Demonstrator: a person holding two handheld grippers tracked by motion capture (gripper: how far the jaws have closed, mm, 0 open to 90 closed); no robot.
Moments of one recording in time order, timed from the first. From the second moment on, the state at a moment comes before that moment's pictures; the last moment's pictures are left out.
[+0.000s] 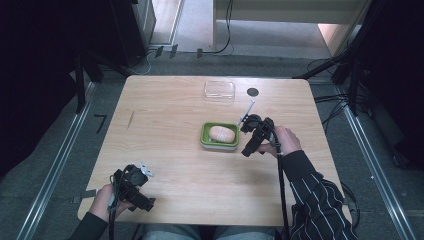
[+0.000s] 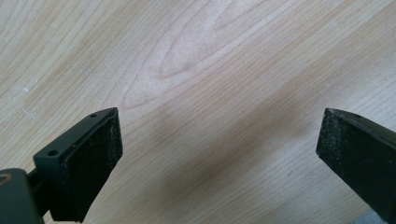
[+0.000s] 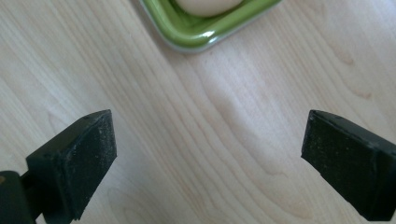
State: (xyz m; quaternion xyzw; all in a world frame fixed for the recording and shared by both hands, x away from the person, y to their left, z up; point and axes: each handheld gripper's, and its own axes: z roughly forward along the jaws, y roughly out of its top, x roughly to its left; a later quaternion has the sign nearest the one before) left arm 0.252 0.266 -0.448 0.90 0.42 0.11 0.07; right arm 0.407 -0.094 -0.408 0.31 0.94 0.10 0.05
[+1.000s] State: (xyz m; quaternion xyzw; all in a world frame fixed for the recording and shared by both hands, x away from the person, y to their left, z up) left arm 0.256 0.260 -0.447 0.91 0.40 0.11 0.07; right arm 0.337 -0.134 -0.426 0.34 0.94 0.08 0.06
